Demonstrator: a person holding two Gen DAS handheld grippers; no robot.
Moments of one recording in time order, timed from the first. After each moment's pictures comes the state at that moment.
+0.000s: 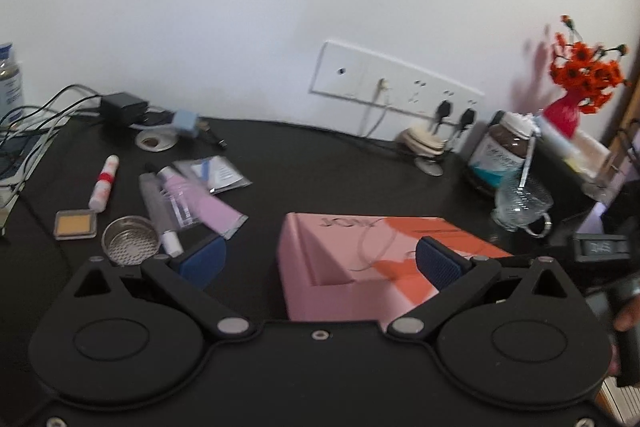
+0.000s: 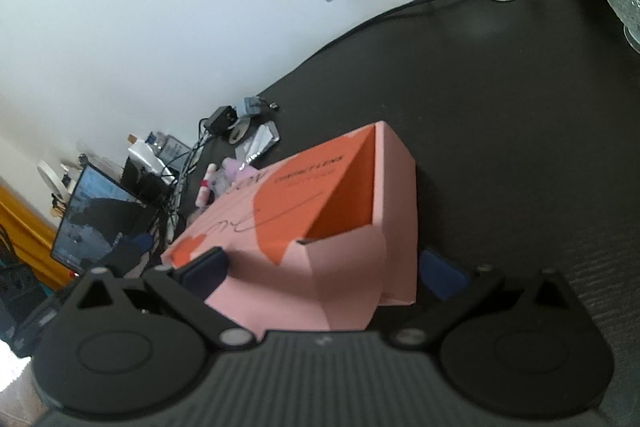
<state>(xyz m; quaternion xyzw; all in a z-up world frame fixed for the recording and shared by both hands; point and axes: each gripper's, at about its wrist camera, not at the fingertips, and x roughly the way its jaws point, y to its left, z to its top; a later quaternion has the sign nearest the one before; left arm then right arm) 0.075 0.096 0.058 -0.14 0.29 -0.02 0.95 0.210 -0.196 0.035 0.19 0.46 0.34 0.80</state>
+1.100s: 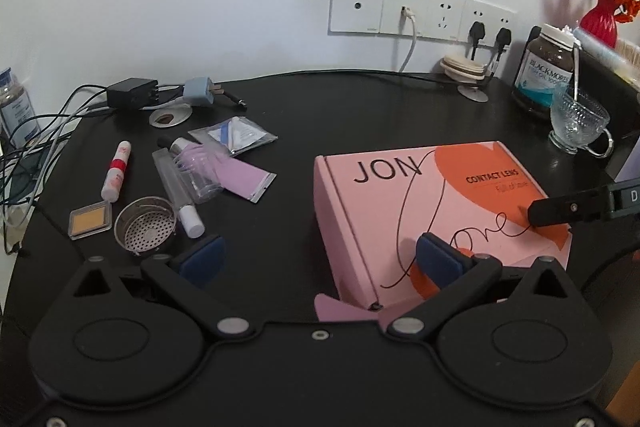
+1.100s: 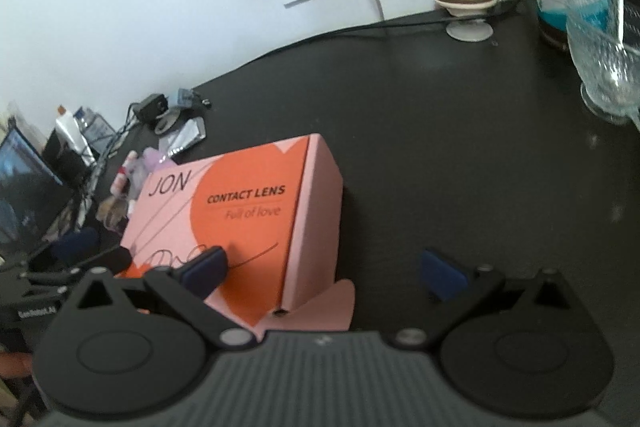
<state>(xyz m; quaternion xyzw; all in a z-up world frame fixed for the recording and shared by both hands) 0.095 0.075 0.023 -0.03 0.35 0.01 0.94 0.212 -0.183 0.031 0.06 0.43 0.26 0.86</state>
